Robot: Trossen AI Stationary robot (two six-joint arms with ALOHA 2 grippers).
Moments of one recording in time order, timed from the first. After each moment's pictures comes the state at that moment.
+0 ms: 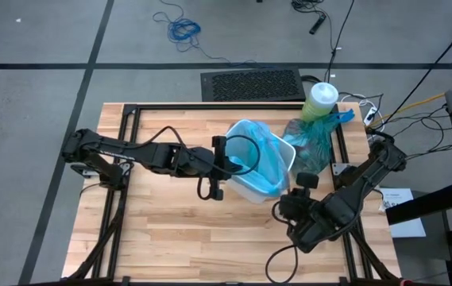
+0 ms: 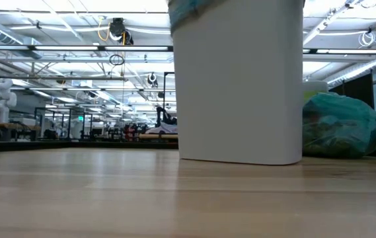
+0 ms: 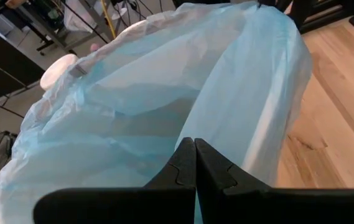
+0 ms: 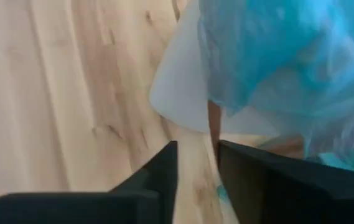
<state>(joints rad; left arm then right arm) -0.16 1.58 1.47 -0.41 -0.28 0.32 0.71 1.65 1.68 -1.55 0.57 0.88</state>
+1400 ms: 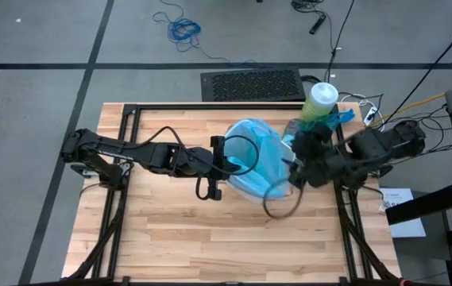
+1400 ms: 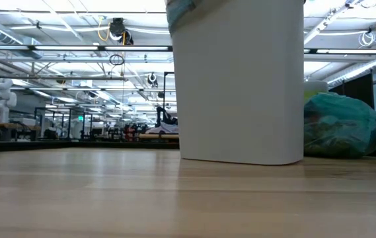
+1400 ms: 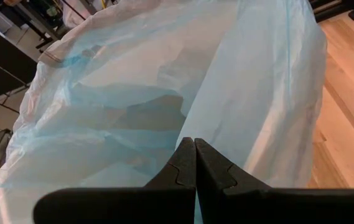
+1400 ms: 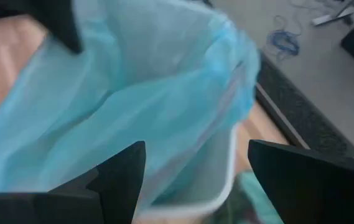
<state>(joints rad) -0.16 1.59 1.47 -0.43 -0.28 0.32 0.44 1.37 1.74 -1.48 0.71 0.73</state>
